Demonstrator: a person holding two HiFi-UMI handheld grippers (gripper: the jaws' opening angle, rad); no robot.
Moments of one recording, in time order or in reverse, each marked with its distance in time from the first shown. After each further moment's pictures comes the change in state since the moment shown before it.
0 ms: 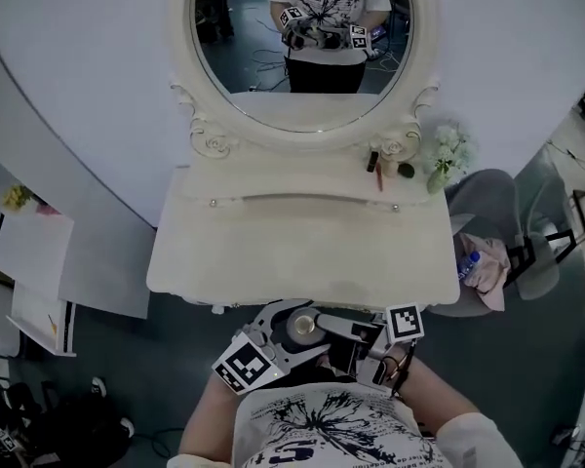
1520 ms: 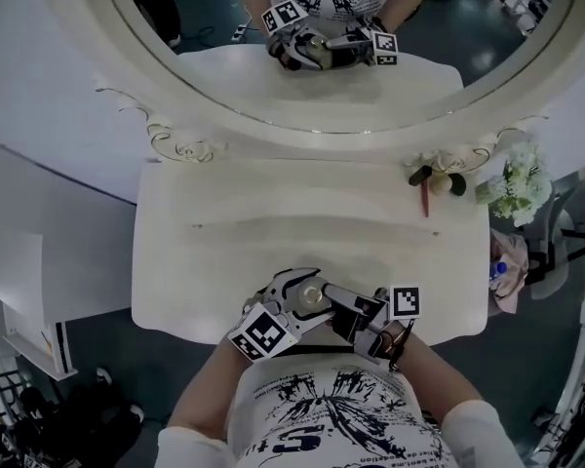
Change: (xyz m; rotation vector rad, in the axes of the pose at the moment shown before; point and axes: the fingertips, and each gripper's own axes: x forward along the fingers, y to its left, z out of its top) left arm 0.089 0.217 -0.123 -0.092 0.091 -0.040; right arm 0.062 -0.142 0.213 0.036 -0.133 -0.093
